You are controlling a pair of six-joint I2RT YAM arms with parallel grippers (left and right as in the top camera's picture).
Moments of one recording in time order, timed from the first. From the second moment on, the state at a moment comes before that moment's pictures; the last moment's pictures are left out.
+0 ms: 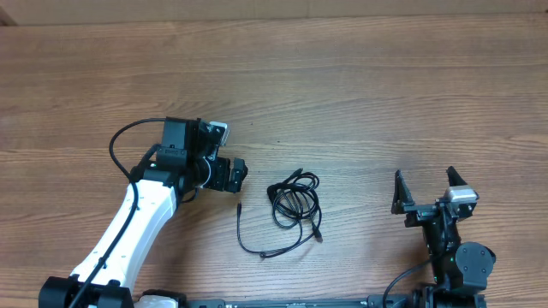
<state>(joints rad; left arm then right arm) -0.17 1.40 0.83 -0.53 0.30 0.01 -0.13 0.01 0.02 -0.02 -0.21 0.01</state>
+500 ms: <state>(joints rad) -0.17 1.40 0.83 -0.49 0.30 0.00 -0.13 0.01 0.02 -0.02 -0.21 0.01</state>
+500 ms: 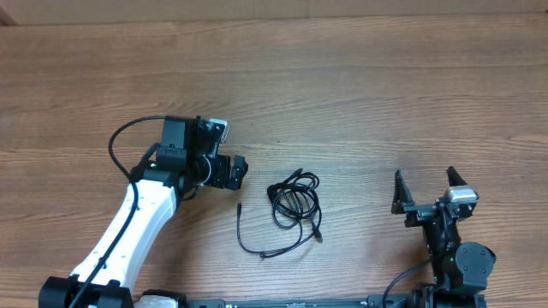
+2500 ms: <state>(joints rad) -0.43 1.54 0.83 -0.34 0.47 0.38 -0.13 0.01 0.02 -0.02 -0.21 0.01</state>
